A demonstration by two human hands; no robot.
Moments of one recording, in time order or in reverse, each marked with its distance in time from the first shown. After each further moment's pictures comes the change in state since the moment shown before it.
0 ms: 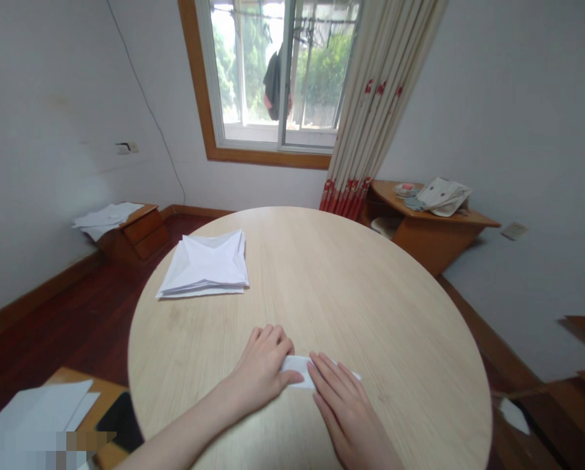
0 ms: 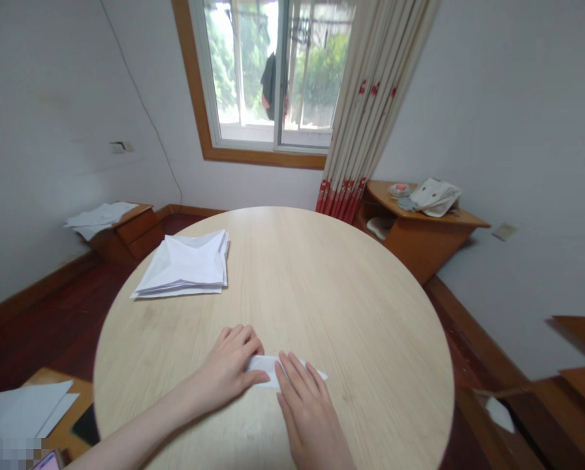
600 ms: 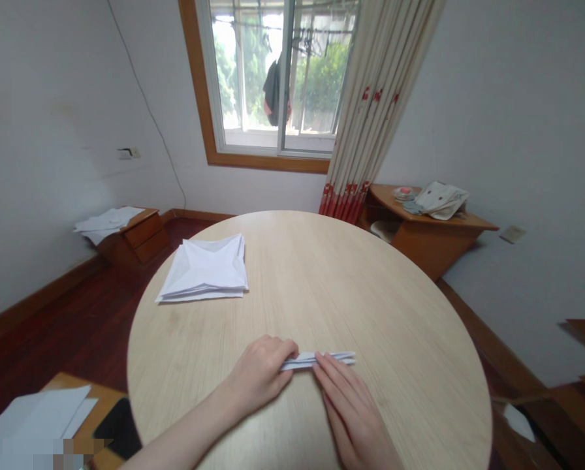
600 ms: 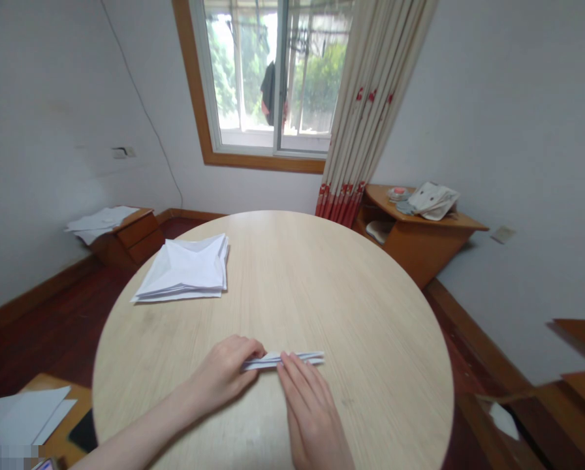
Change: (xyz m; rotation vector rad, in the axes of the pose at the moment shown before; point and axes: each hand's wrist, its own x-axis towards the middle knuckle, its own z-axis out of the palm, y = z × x) left_hand -0.003 -0.009 0.004 -0.047 0.154 0.164; right_hand 0.008 -0.004 -0.022 0.018 0.185 -0.046
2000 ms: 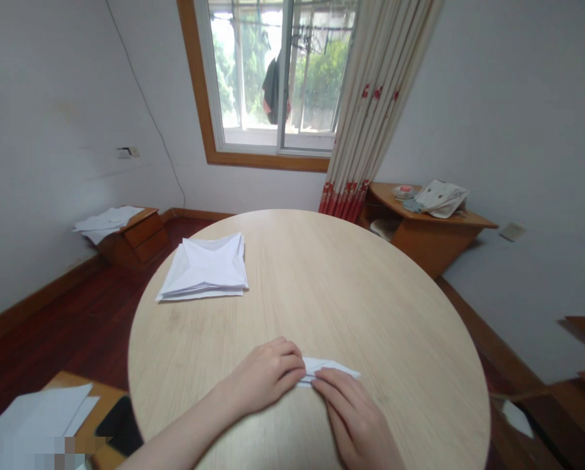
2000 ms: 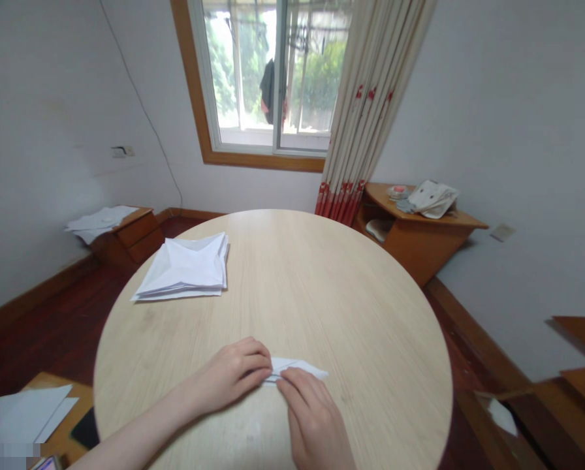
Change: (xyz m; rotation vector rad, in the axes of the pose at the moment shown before) left_hand 0.004 0.006 -0.006 -0.133 -0.135 0.123; right_hand 0.001 -0.003 -0.002 0.120 0.045 0.057
